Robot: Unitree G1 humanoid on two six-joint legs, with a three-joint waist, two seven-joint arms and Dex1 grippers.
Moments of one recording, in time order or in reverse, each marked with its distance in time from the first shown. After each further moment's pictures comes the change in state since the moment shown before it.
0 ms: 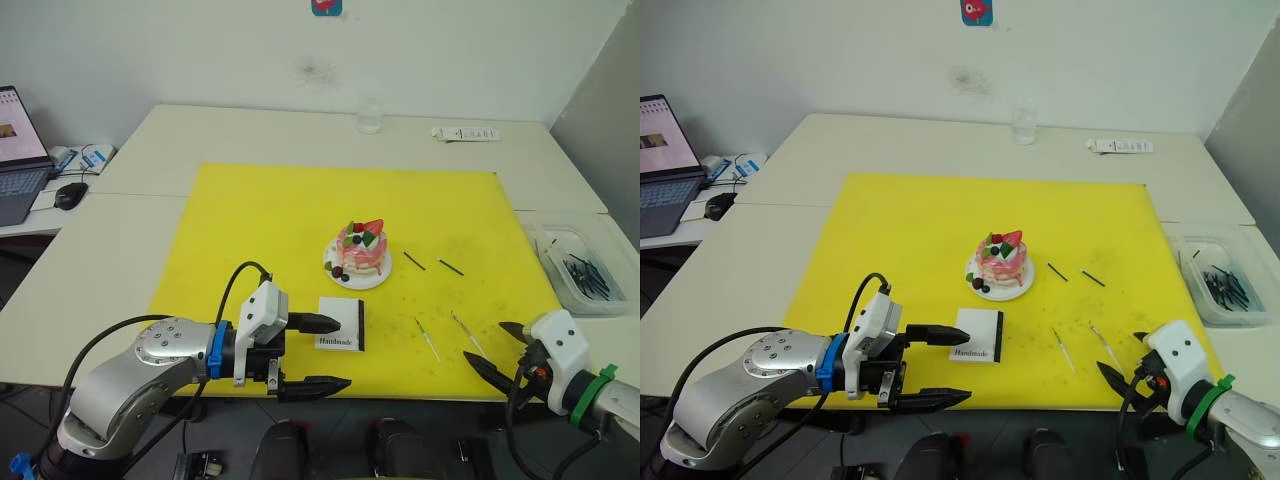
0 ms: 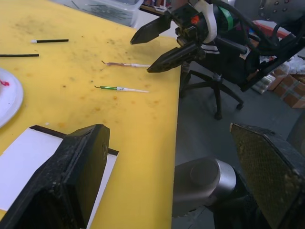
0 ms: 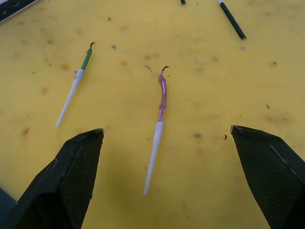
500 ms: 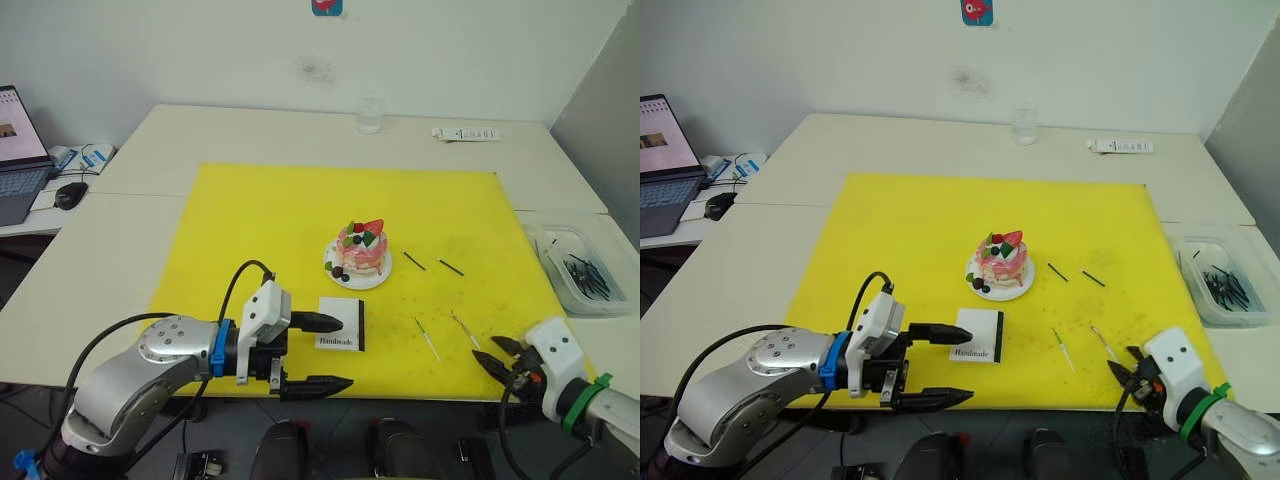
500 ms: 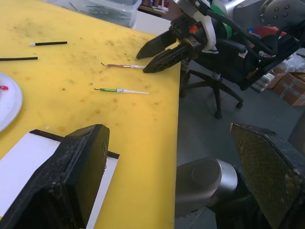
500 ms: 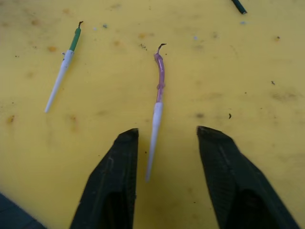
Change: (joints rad) left arm -0.026 -0.004 -0.021 0.014 0.010 -0.010 0.000; right arm 0.033 0.033 0.040 0.000 -0.019 0.014 -0.032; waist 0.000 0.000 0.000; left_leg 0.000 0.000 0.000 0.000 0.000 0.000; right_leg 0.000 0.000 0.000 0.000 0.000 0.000
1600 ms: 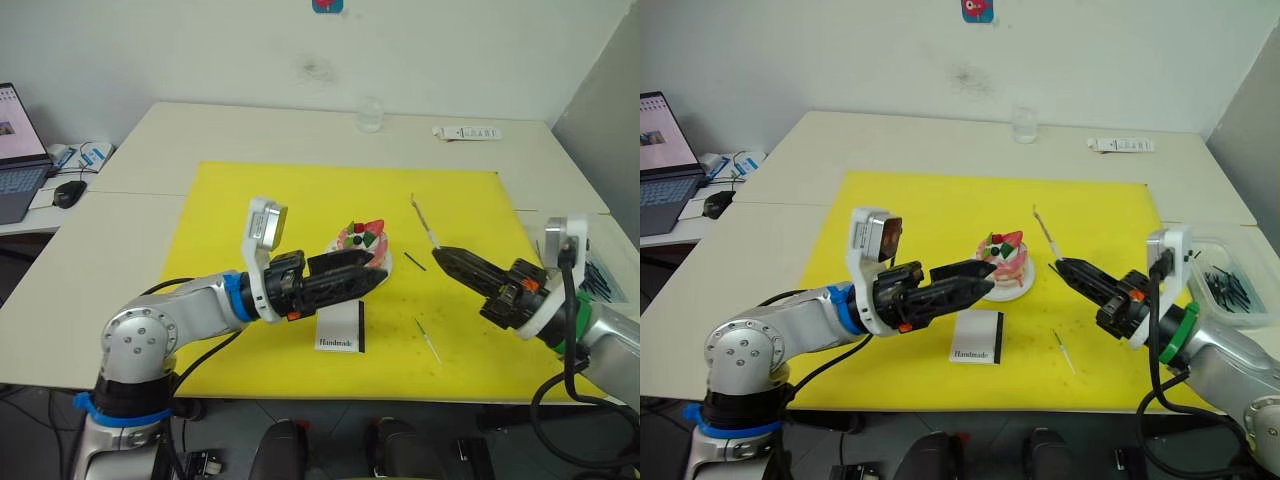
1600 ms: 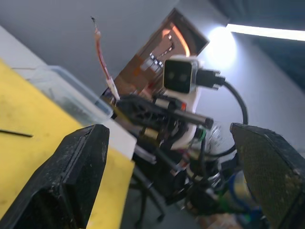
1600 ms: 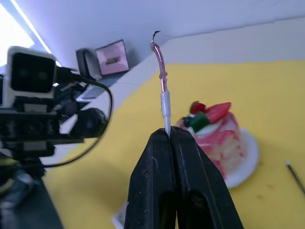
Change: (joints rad) left arm -0.319 -0.311 0.148 0.239 -0.947 0.344 0.673; right arm -0.588 -0.017 -0.052 0.005 1.200 0.185 -0.506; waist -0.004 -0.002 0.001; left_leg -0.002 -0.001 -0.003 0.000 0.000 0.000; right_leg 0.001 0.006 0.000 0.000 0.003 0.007
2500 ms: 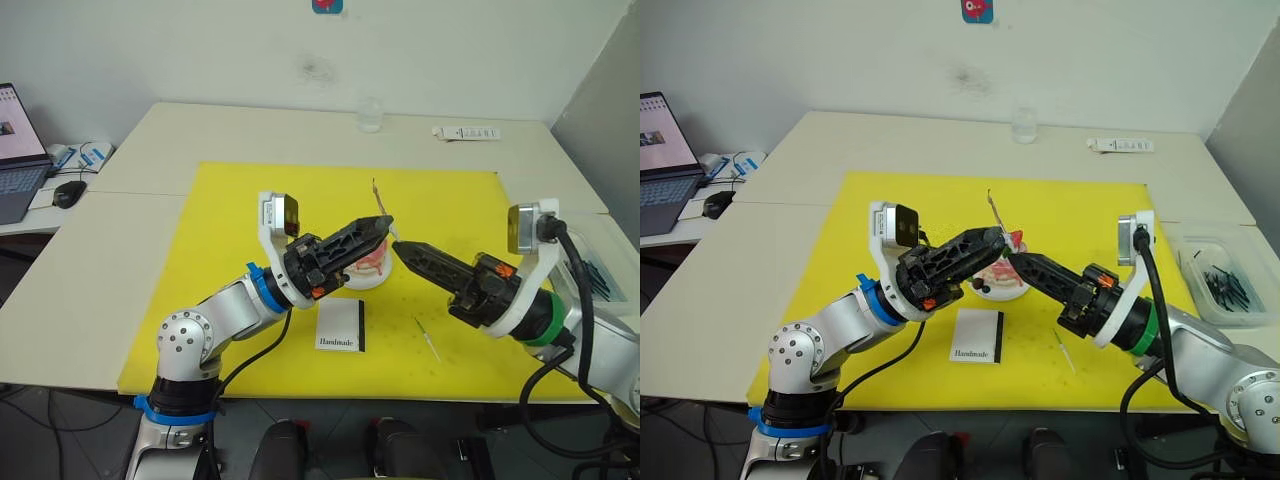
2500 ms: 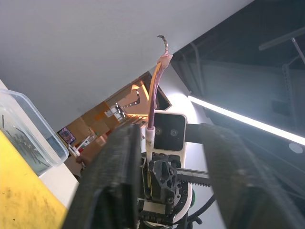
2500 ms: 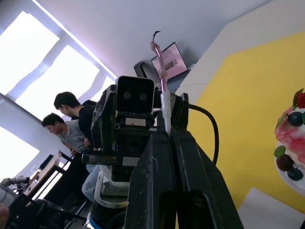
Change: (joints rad) left arm 0.023 -0.153 -0.054 0.078 -0.163 -0.125 0.123; right arm -0.075 -0.087 0.227 0.013 0.366 -0.215 -0.201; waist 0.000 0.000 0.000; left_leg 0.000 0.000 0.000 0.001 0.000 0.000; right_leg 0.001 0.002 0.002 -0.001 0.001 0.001
